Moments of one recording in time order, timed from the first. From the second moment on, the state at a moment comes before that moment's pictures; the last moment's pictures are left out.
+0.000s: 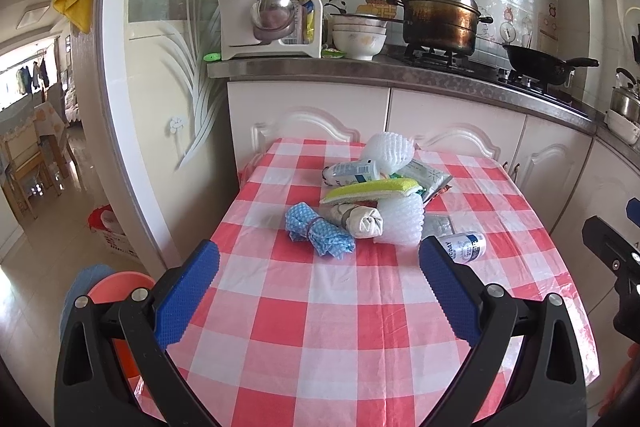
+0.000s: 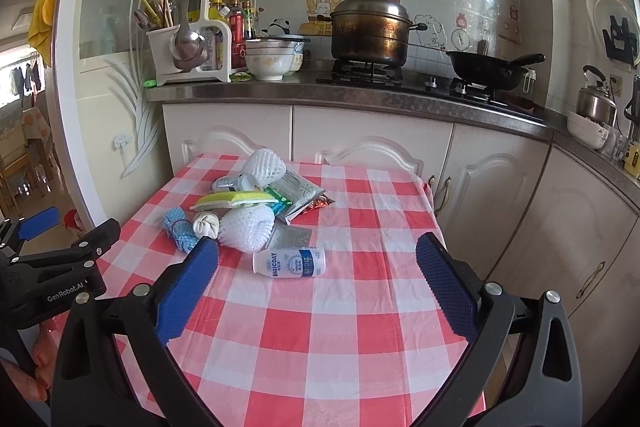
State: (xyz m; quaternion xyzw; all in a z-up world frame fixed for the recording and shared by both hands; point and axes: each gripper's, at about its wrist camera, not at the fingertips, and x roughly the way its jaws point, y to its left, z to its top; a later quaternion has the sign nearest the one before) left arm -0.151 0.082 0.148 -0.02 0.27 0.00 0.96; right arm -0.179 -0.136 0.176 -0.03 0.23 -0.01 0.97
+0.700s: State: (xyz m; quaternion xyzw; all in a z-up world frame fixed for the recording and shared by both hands) left arm -0.133 0.087 0.126 -0.02 0.29 0.02 0.96; right arm -0.160 -0.131 0.154 -0.03 0.26 0.01 0.96
